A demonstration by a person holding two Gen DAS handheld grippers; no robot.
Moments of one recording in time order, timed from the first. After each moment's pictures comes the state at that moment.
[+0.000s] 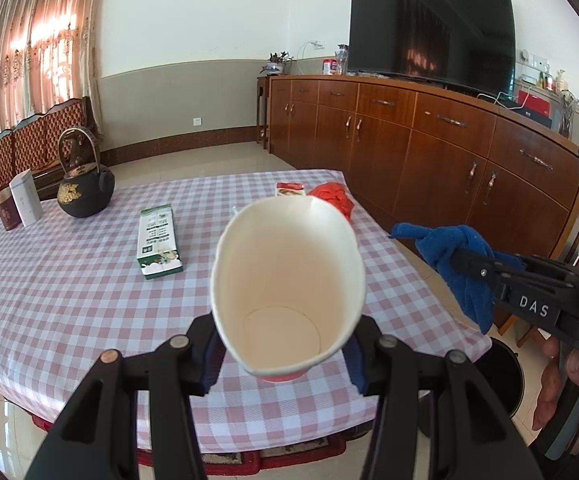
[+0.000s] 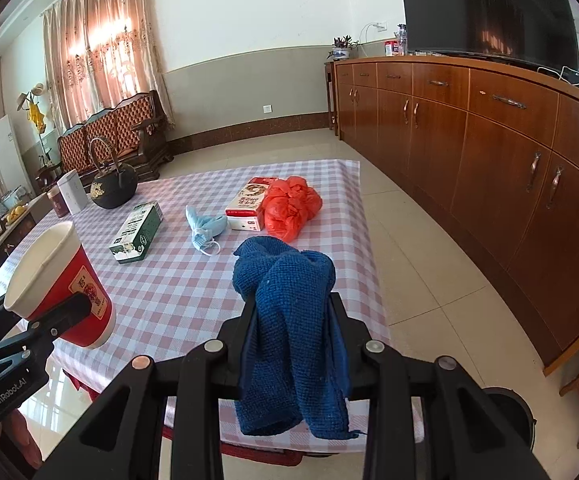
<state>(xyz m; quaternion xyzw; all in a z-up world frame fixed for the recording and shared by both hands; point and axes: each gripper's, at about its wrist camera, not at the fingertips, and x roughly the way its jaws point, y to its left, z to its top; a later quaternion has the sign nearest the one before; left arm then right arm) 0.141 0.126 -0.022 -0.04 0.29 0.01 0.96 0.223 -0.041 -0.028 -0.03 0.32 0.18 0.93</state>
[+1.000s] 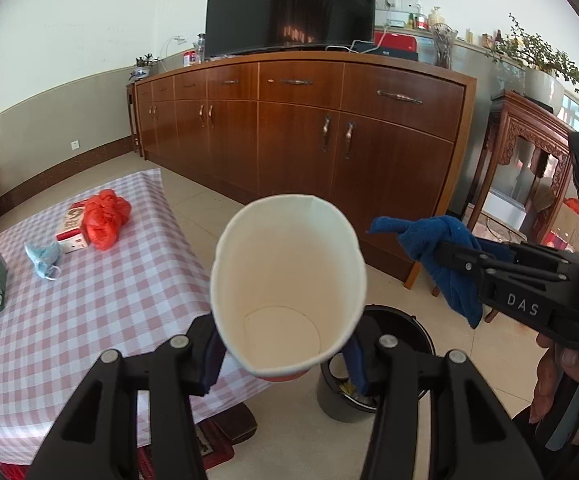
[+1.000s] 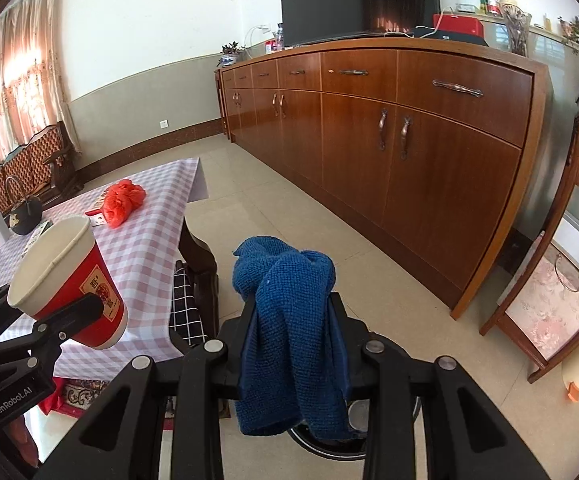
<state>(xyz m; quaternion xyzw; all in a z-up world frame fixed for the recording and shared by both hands) 0.148 -0.082 -0.034 0.03 0.30 -0.19 0.93 0.150 -0.262 -0.033 0.01 0.32 0.01 0.95</state>
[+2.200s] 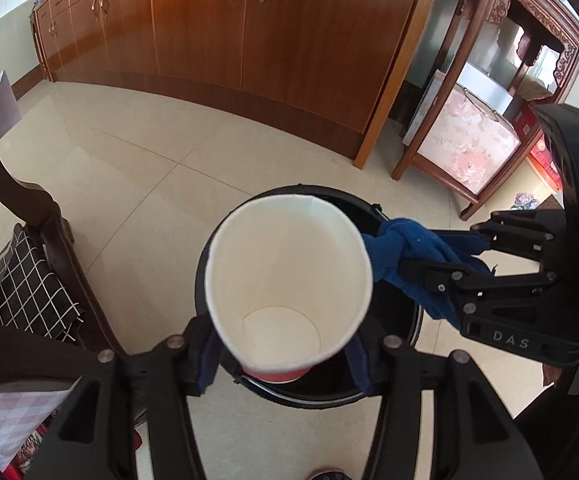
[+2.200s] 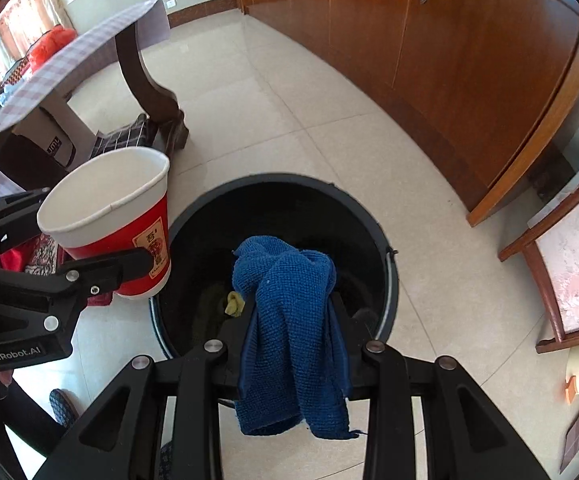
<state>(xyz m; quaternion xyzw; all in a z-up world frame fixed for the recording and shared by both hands) 0.215 -0.234 -0.192 0.08 0.49 -0.28 0.82 0.211 -0.383 -0.228 -0.03 0.53 0.08 0.84</state>
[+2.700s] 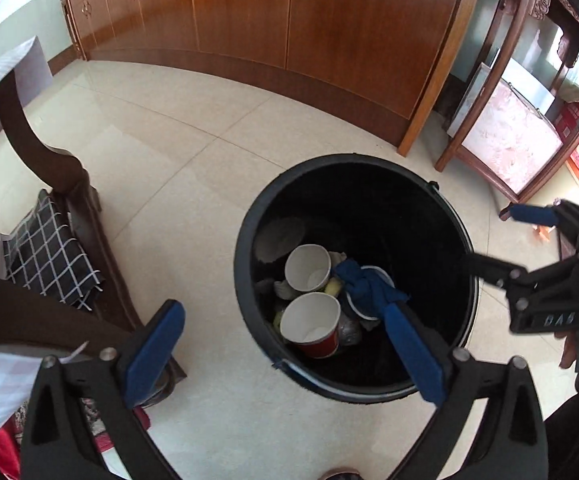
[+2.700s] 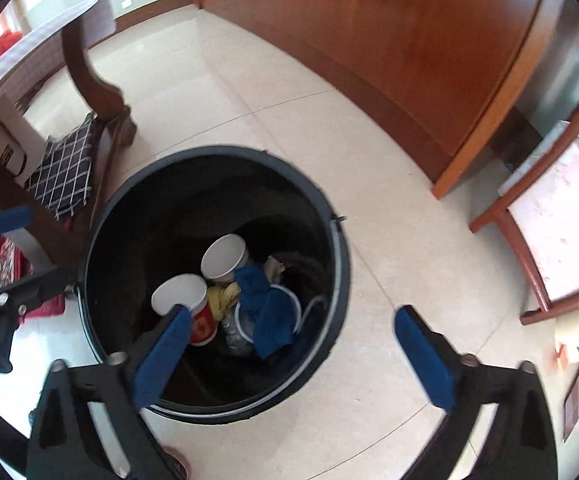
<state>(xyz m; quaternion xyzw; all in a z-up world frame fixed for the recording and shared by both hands) 0.201 -0.218 -0.211 0.09 0.50 -0.21 0.83 0.202 -0.414 -0.249 -0.03 0.53 -0.02 0.85</state>
